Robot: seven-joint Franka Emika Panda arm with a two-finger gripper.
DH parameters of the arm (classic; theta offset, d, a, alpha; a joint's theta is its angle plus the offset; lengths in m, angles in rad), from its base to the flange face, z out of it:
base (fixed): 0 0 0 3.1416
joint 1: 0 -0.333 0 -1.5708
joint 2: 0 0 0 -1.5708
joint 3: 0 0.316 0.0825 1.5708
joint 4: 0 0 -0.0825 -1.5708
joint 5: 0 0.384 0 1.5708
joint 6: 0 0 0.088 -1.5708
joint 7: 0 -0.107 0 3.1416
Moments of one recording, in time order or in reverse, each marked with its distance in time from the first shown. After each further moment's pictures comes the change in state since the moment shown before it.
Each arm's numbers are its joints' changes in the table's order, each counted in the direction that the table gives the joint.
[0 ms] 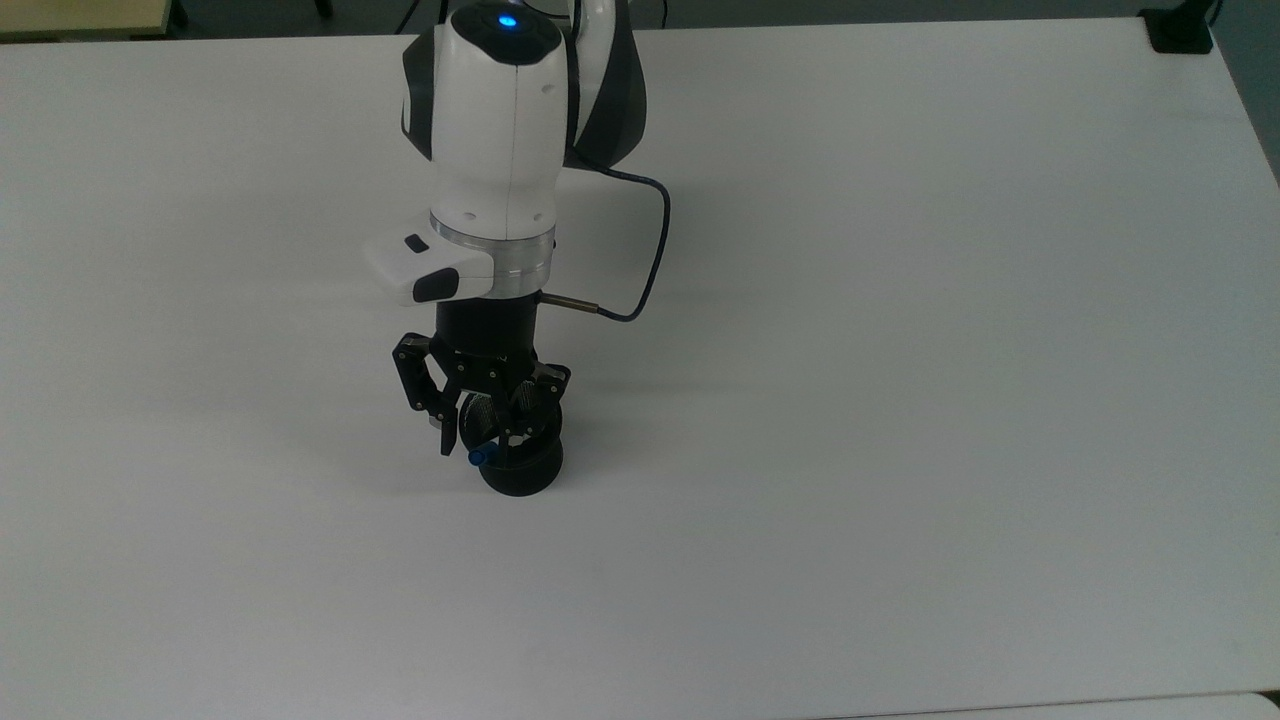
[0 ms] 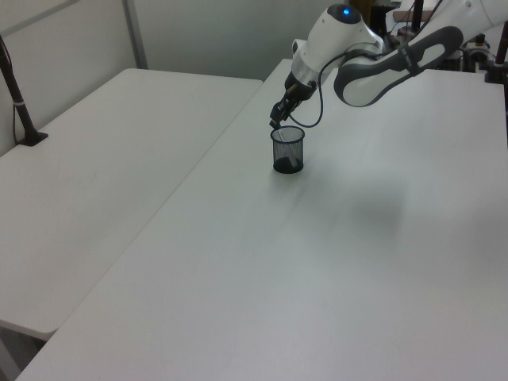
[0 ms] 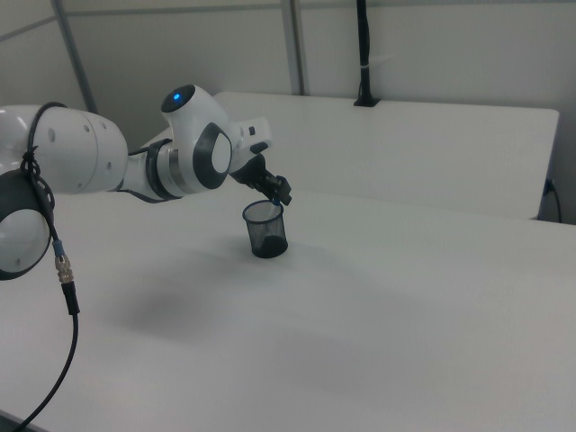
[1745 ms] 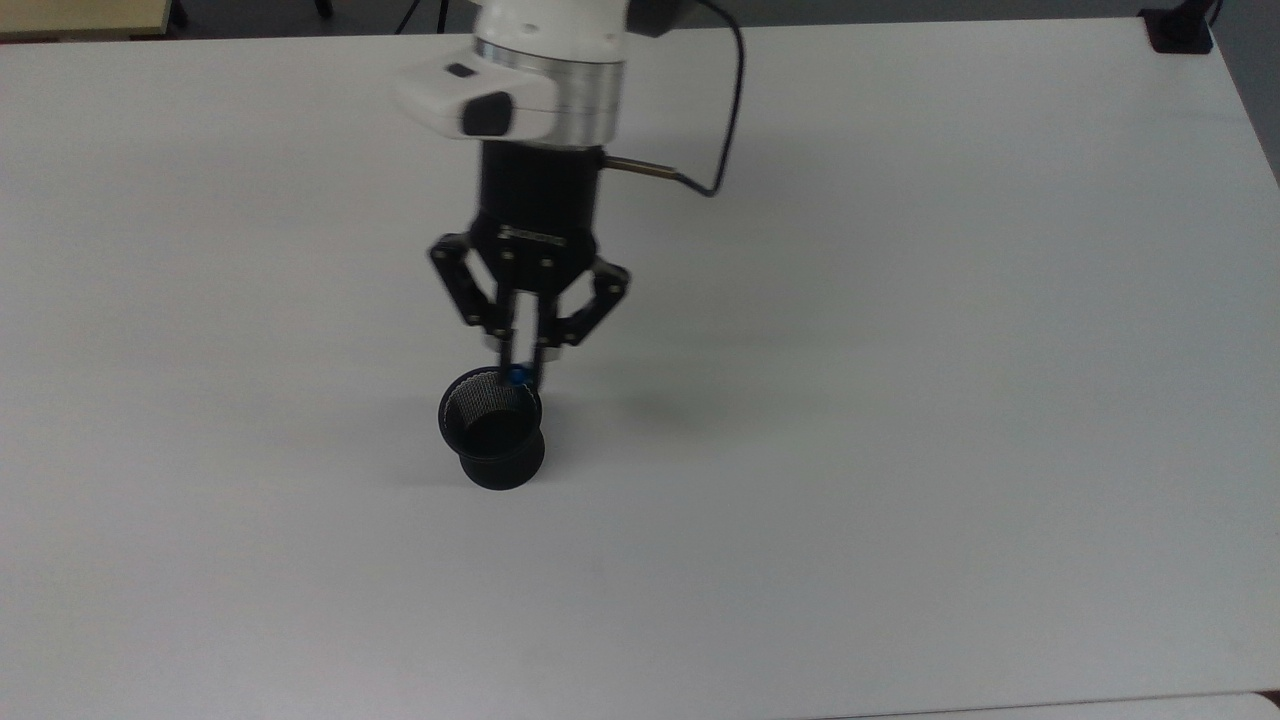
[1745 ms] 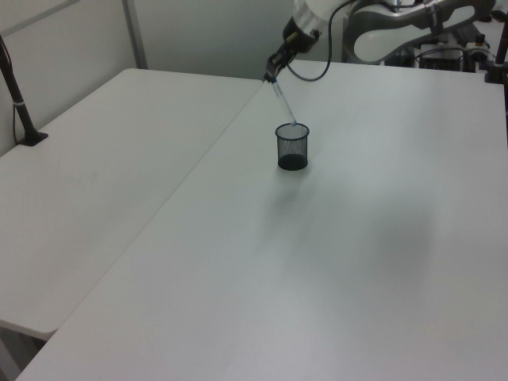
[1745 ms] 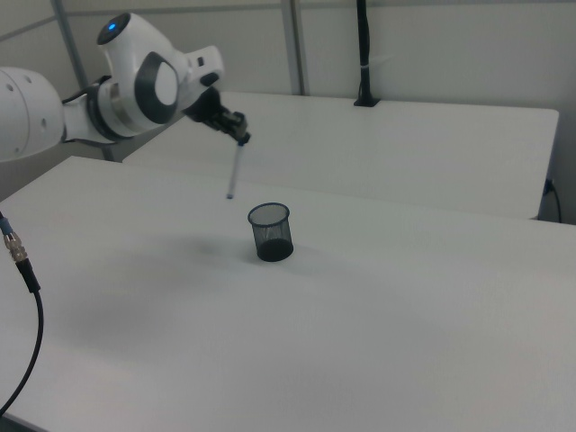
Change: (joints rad) arm -0.065 0.175 0.037 0.050 -0.010 -0.147 -0.020
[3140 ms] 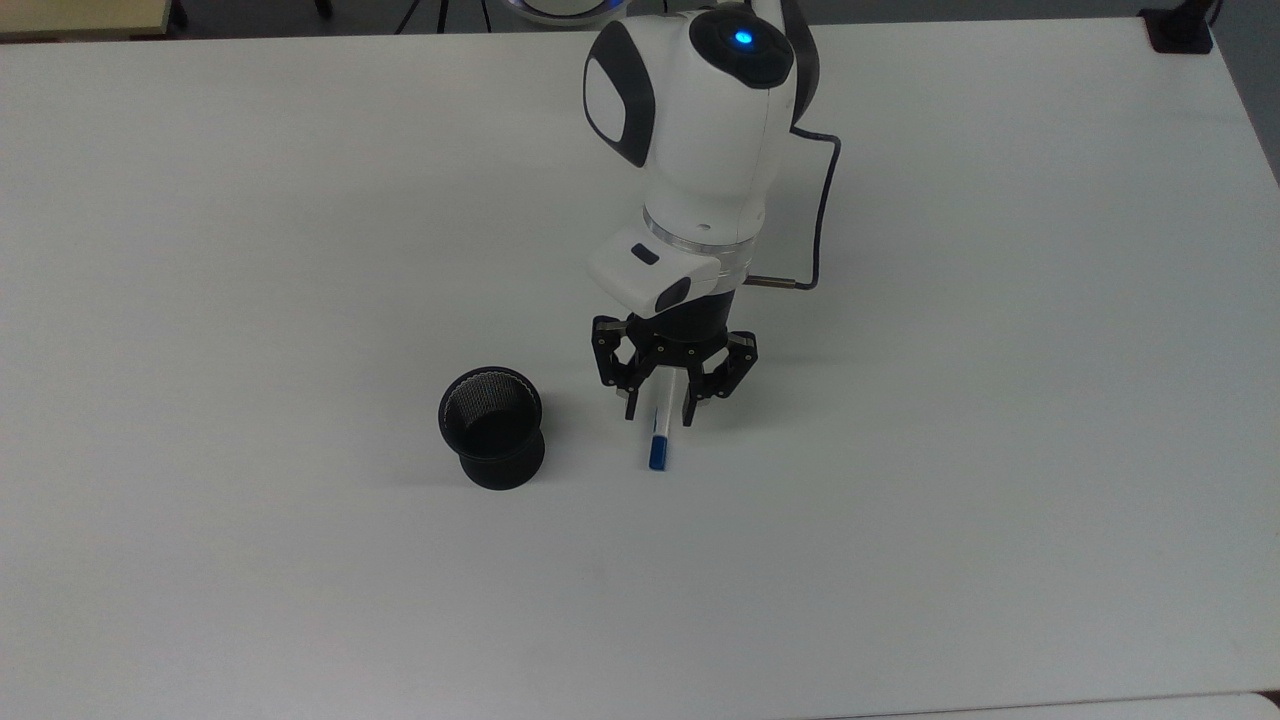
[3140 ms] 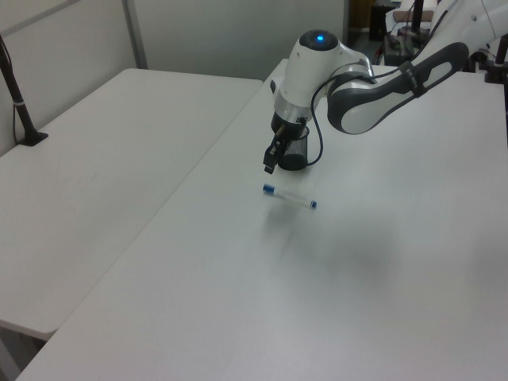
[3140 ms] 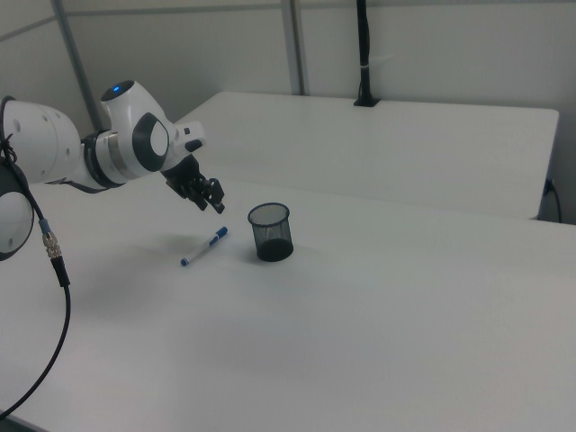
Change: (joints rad) arm -0.131 -0.181 0.001 -0.016 0.006 -0.098 -0.008
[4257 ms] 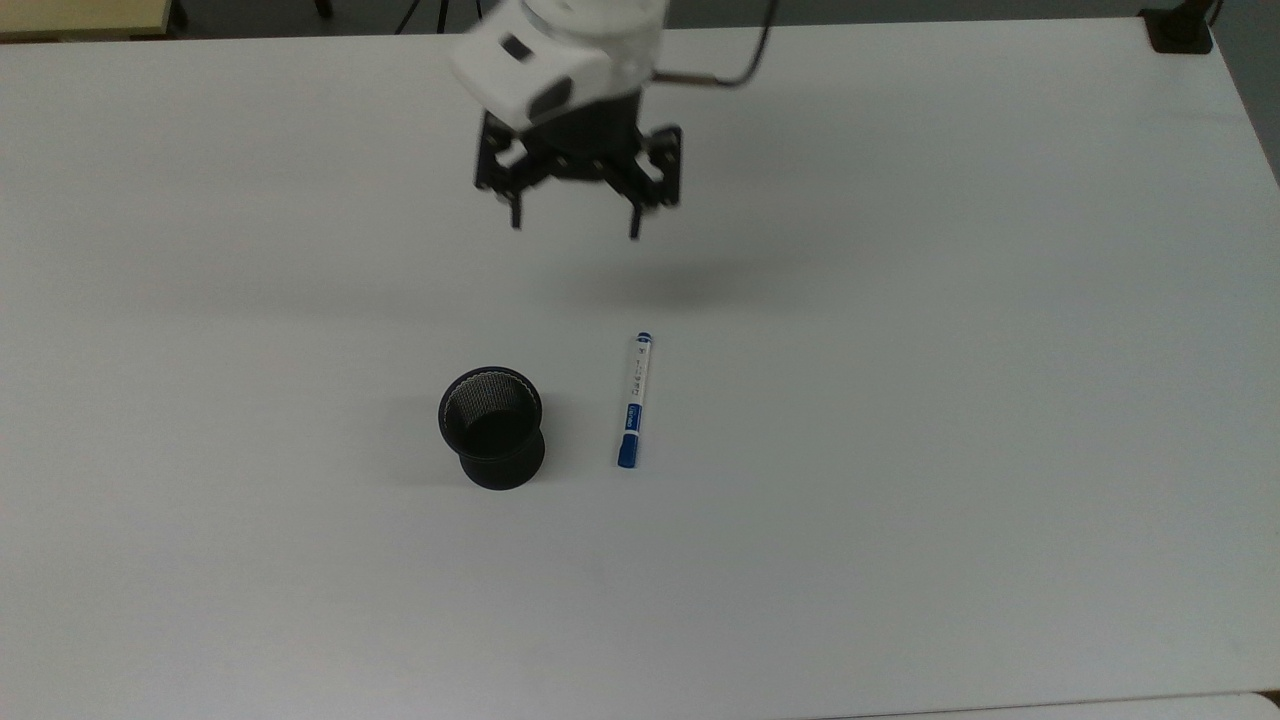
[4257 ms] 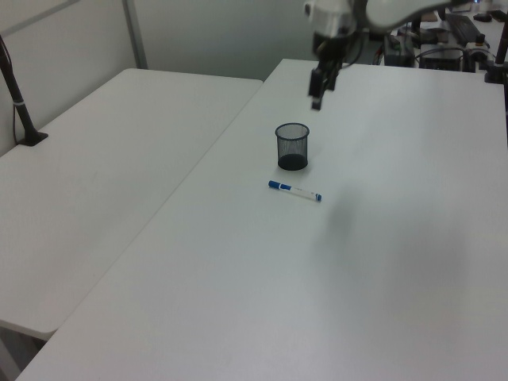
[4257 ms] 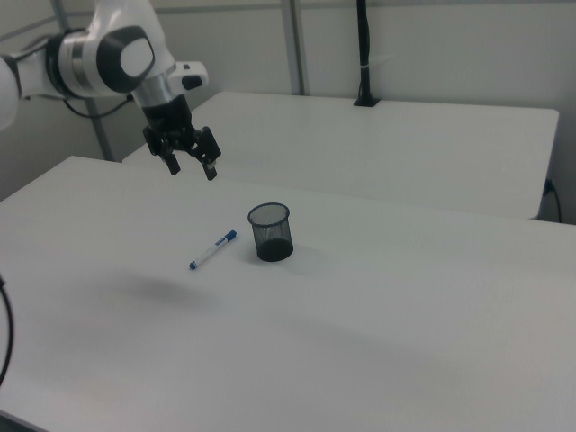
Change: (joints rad) arm 0.107 0.315 -0.008 0.012 0.274 -0.522 0.330
